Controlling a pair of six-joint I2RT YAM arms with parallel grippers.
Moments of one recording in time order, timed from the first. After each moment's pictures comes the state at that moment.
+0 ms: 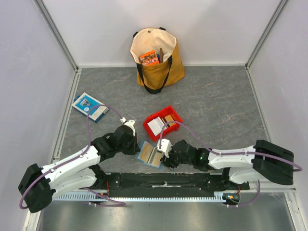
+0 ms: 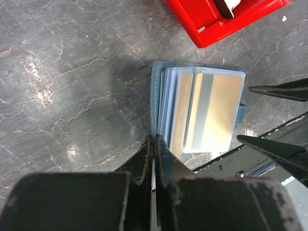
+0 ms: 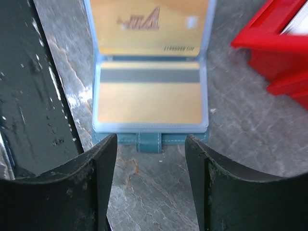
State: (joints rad) left arm -0.81 0.92 0.49 -0.46 -0.02 -0.67; right arm 1.19 1.31 0.39 0.27 -0.02 -0.04
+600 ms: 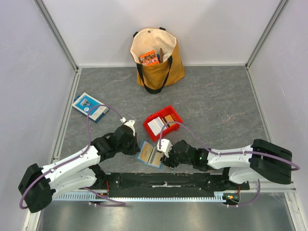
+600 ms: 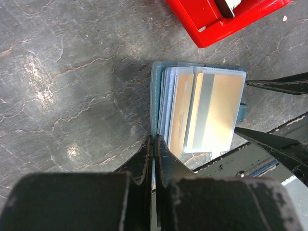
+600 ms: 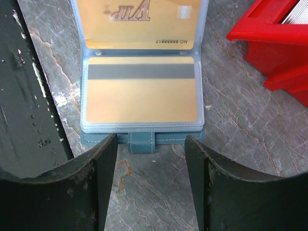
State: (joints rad) left arm -0.81 0.92 0.49 -0.46 -0.02 -0.67; right arm 1.19 1.30 0.38 0.29 0.01 -0.05
